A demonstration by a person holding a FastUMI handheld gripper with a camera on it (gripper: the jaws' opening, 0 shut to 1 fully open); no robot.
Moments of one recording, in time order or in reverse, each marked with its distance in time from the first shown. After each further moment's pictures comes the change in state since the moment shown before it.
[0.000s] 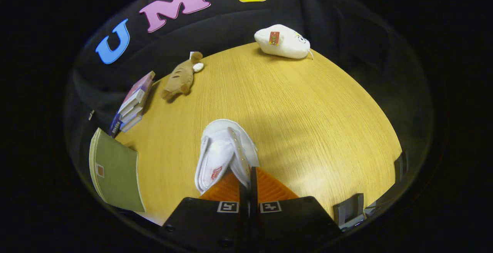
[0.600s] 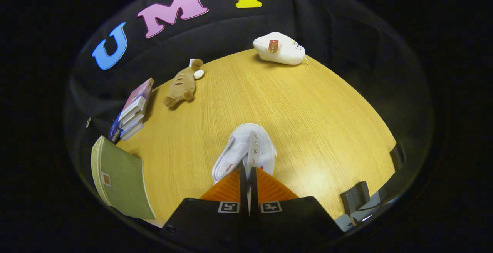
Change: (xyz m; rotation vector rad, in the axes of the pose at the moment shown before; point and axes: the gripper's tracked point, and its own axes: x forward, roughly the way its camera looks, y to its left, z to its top) arm 0.002 0.009 -0.014 -0.058 -0.023 -0.109
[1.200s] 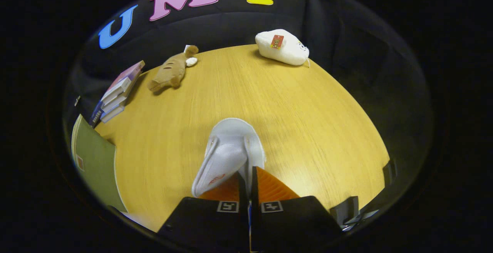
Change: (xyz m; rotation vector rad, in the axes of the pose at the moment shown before) arm 0.035 -0.023 0.001 -0.087 0.000 -0.045
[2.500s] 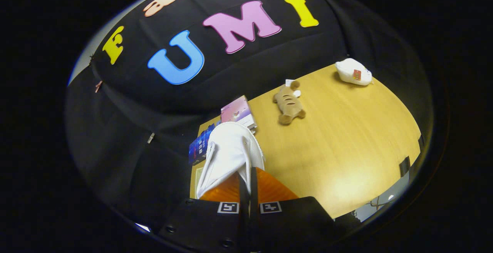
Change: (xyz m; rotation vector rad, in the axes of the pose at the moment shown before) arm -0.231 0.358 0.086 0.175 -0.068 0.439
